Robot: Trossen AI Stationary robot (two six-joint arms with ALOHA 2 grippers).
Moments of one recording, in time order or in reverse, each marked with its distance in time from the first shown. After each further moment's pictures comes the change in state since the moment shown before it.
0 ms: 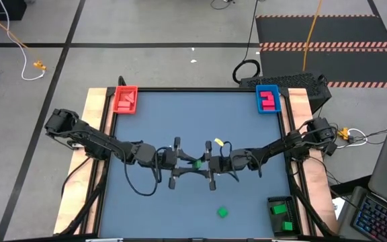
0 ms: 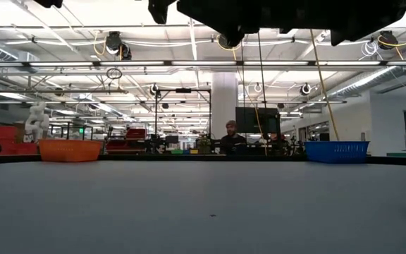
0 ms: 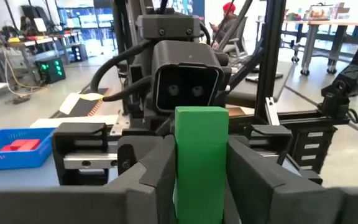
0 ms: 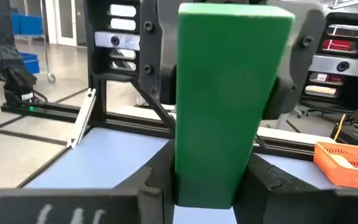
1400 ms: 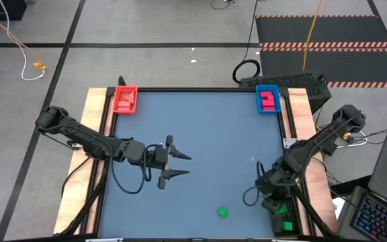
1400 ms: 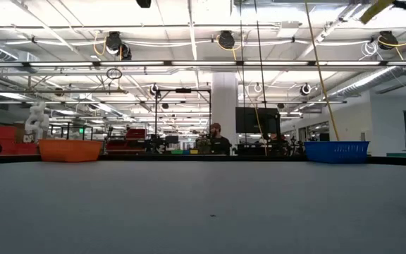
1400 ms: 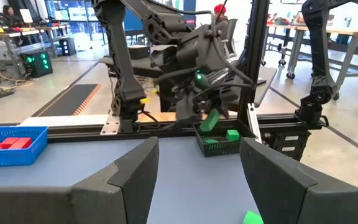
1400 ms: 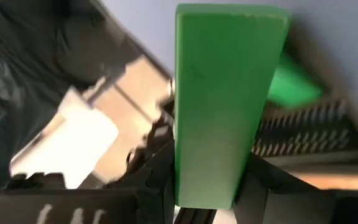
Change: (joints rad) left arm -0.029 -0.158 0.000 -0.163 0.004 -0.047; right arm 0.360 -0.507 -0.001 -1.655 -0.860 1.558
